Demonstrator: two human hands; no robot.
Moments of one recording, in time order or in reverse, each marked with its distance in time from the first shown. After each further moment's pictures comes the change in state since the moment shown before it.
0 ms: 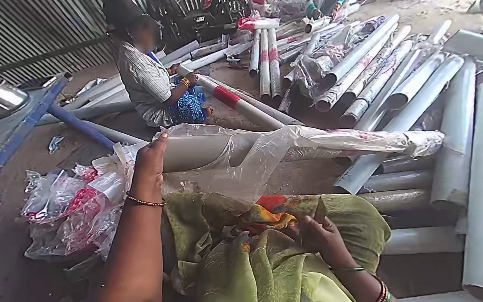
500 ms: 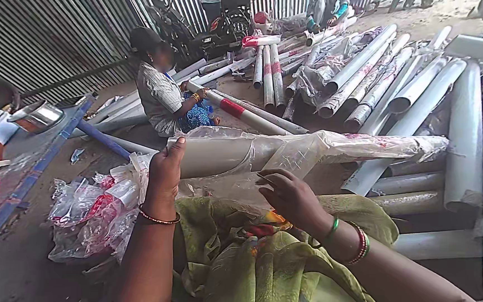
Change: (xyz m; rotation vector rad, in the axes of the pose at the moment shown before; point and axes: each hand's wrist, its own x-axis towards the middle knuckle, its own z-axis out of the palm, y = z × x) left_hand -0.057 0.038 -0.015 -0.025 -0.013 0.172; right_hand 0.037 -0.083 0.092 -0.838 -0.258 -0.739
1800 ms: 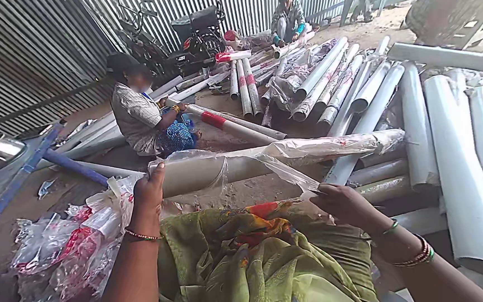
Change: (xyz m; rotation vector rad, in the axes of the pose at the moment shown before) left_hand 0.024 -0.031 0.010 0.122 -0.008 -0.007; right_hand -0.069 0.062 -0.109 -0.268 -0.195 0.262
